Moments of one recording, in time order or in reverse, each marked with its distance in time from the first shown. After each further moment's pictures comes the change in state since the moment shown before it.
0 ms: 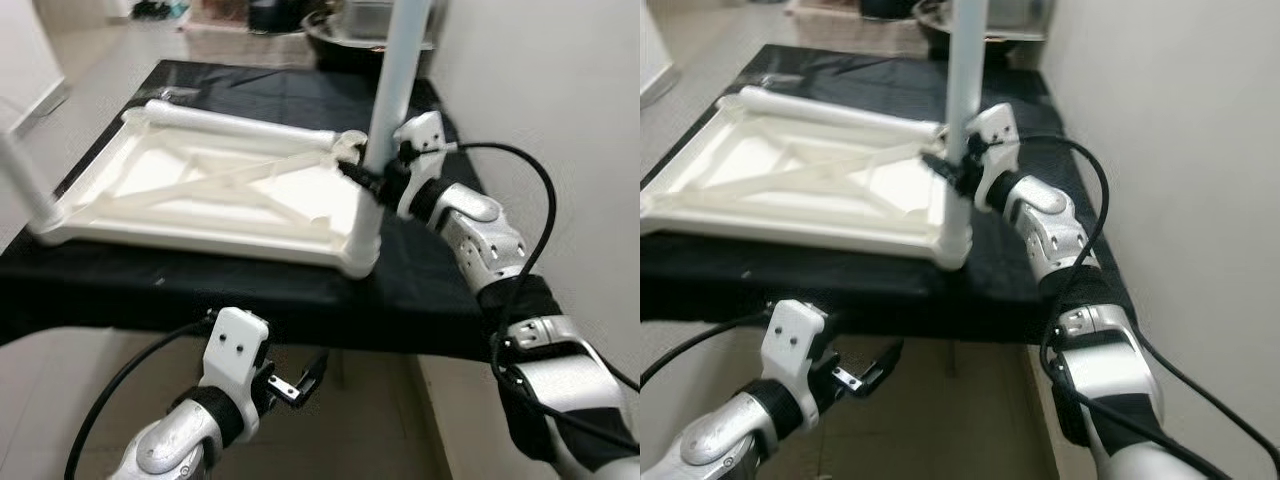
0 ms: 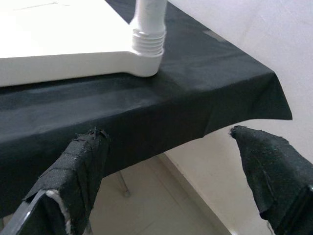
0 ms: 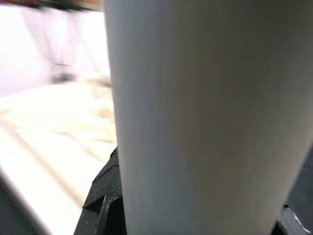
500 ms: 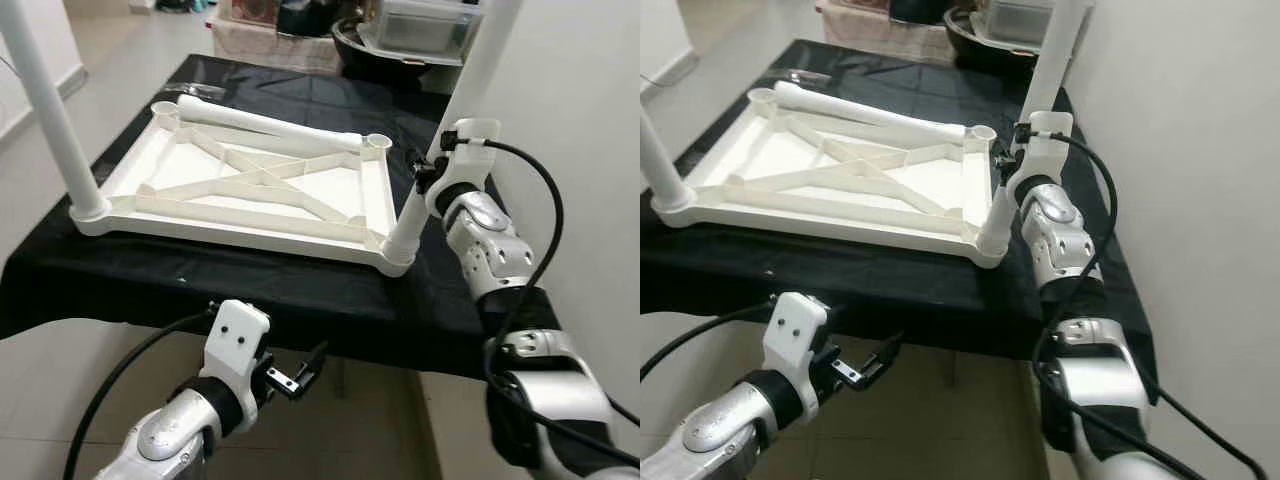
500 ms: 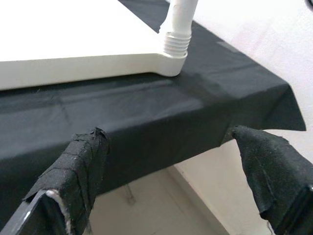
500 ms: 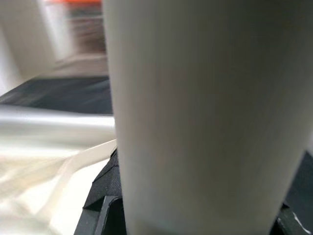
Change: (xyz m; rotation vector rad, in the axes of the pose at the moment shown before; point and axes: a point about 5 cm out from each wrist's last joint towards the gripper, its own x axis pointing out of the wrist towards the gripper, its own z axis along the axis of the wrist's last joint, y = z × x) left arm 0.008 0.003 0.003 0.010 -0.017 -0.004; right arm -0.004 -0.013 -0.007 0.271 0.018 -0.585
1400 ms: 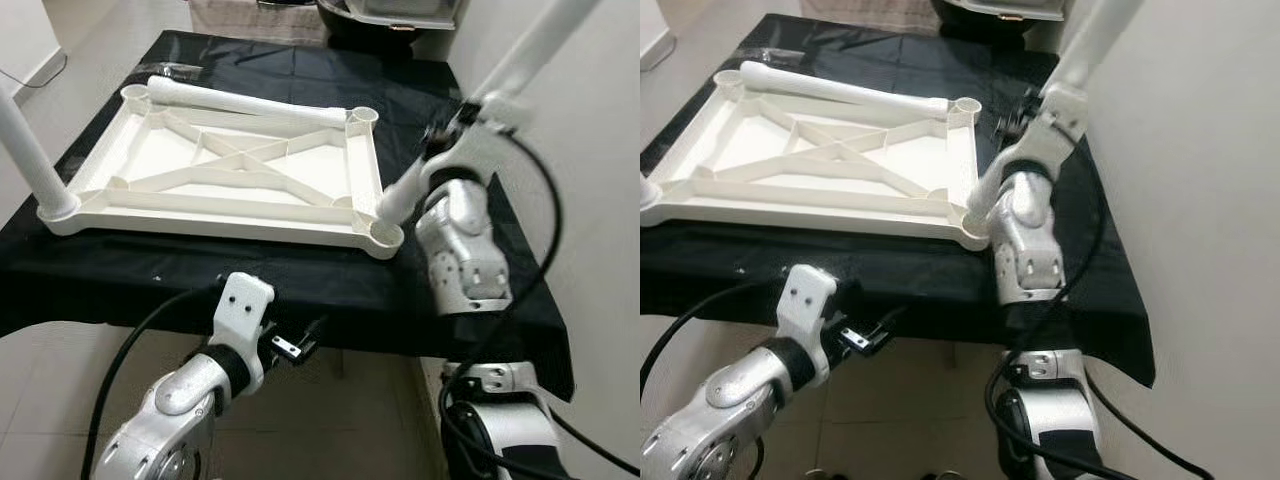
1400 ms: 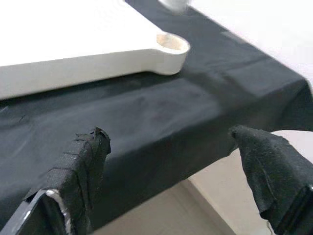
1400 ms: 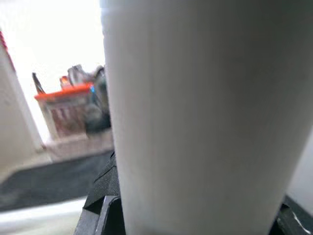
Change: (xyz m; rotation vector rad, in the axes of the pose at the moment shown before) left arm 0.035 0.009 0.007 0.046 -0.032 -0.041; right arm -0.047 0.029 0.065 0.114 -0.407 0.070
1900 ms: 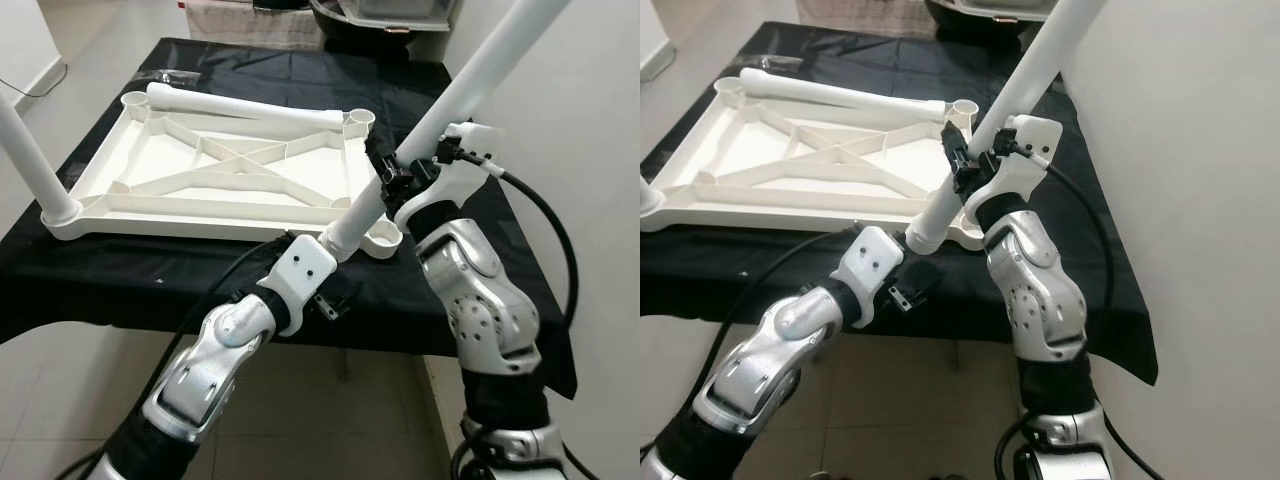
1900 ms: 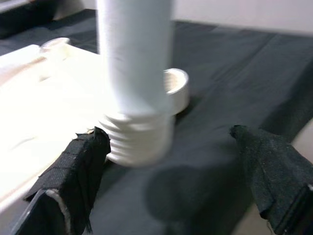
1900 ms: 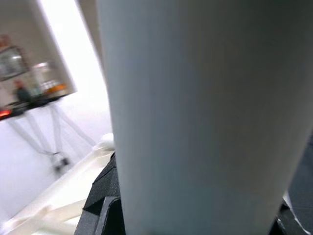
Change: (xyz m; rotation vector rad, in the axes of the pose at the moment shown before) left arm 0.058 0.013 0.019 0.410 -0.048 -0.045; right arm -0.057 0.021 -0.020 0.173 0.241 0.444
